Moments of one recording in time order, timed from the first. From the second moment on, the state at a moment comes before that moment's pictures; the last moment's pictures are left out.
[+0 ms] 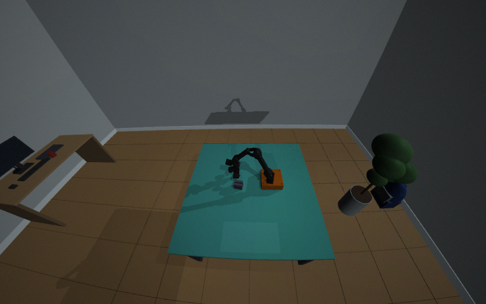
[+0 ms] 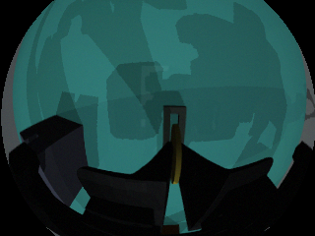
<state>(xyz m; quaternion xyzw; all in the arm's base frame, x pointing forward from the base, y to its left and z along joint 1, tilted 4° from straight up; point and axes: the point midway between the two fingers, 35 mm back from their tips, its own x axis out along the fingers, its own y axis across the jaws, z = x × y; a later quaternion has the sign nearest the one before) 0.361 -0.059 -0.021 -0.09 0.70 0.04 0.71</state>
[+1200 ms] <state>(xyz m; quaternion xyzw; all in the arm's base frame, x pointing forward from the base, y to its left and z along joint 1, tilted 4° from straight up) 0.361 -0.054 0.057 -0.10 0.70 0.05 0.71</state>
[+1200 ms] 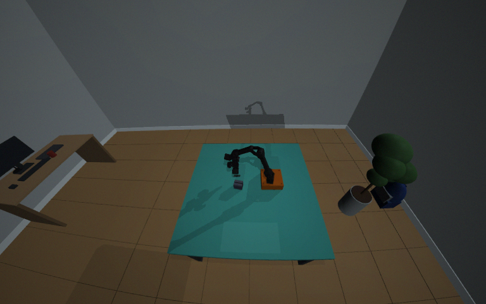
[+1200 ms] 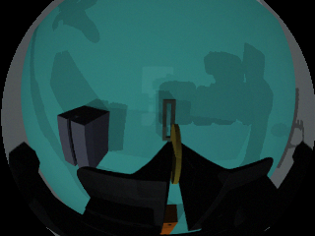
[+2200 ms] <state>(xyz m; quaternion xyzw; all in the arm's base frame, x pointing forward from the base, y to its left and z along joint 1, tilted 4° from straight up) 0.353 -0.047 0.076 -0.03 0.70 -0.03 0.72</state>
